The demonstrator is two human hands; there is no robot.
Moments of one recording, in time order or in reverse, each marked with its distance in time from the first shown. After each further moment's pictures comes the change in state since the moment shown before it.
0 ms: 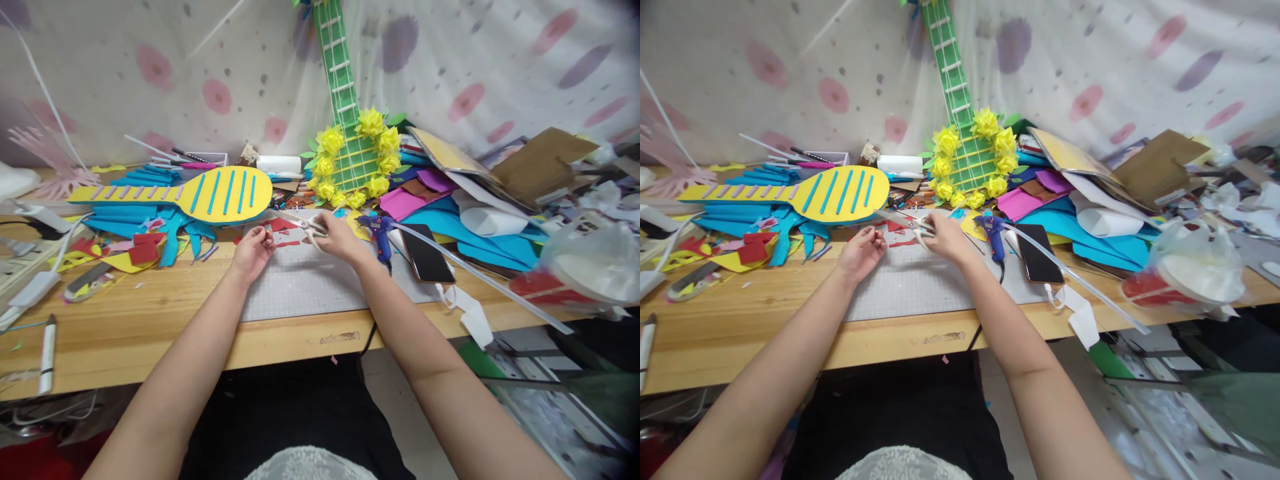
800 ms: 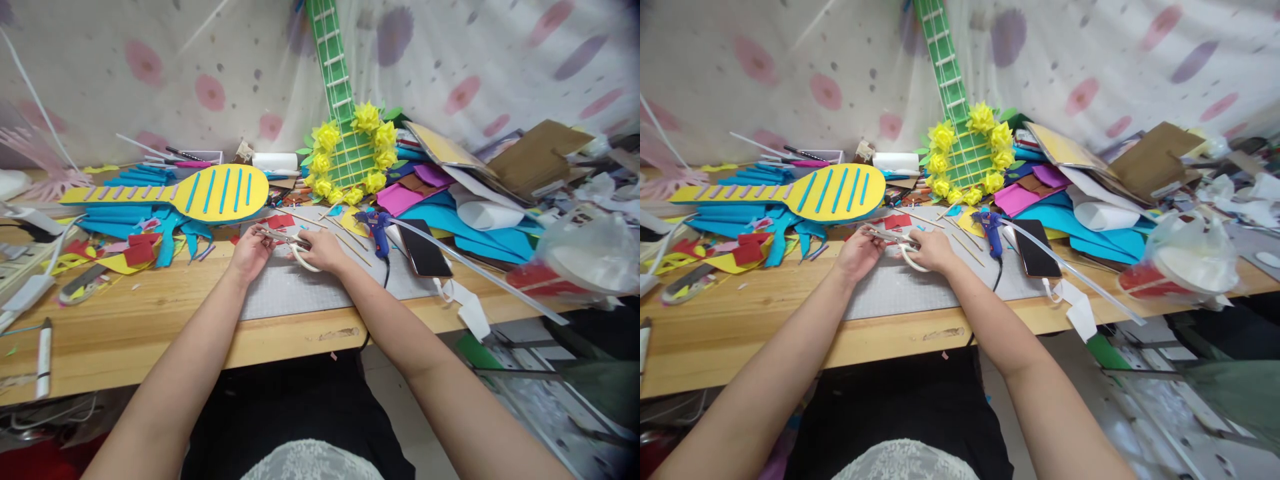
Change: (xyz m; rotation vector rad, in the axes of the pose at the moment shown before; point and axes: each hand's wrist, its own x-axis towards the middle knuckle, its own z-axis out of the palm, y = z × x) left_hand 0.001 -0.005 0.003 0.018 -0.027 0.053; right_hand -0.012 -0.014 0.030 -0.190 -0.109 -0.085
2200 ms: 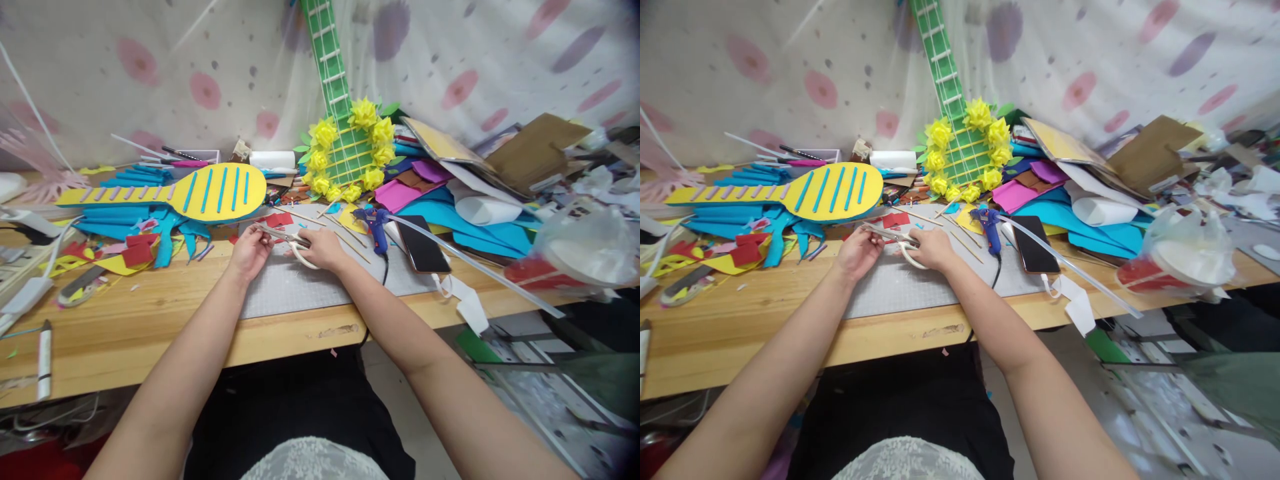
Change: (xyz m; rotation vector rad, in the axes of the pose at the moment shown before) left_hand 0.001 -0.001 0.003 -0.017 0.023 -0.013; right_hand -0.004 0.000 -0.001 -0.056 0.017 0.063
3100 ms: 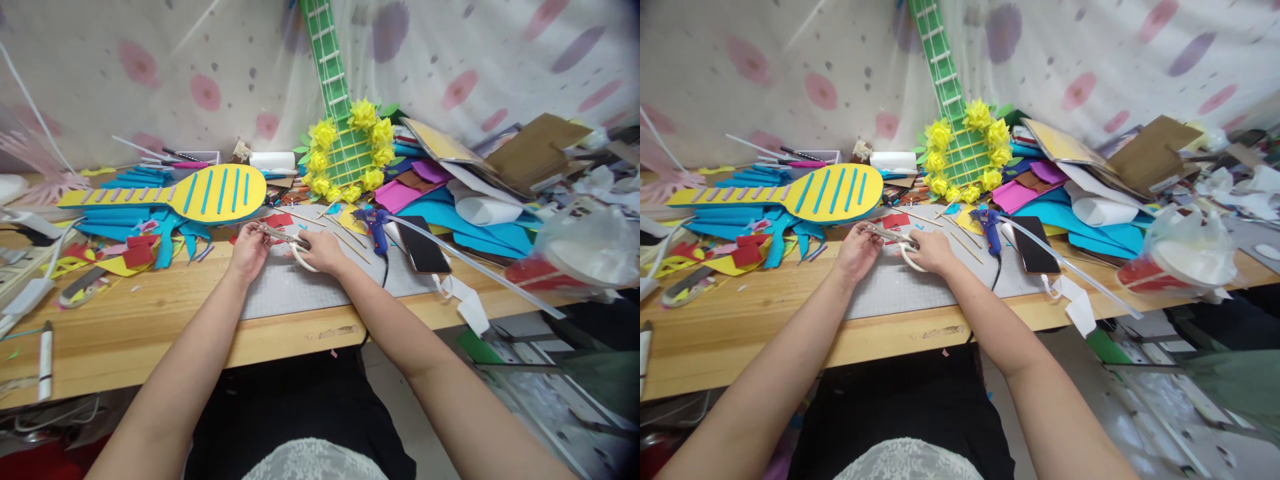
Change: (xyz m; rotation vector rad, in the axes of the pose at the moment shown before) left_hand 0.002 -0.002 -0.004 0.033 -0.021 0.119; right_hand -0.004 -0.004 -0.002 0.030 -0.007 -0.004
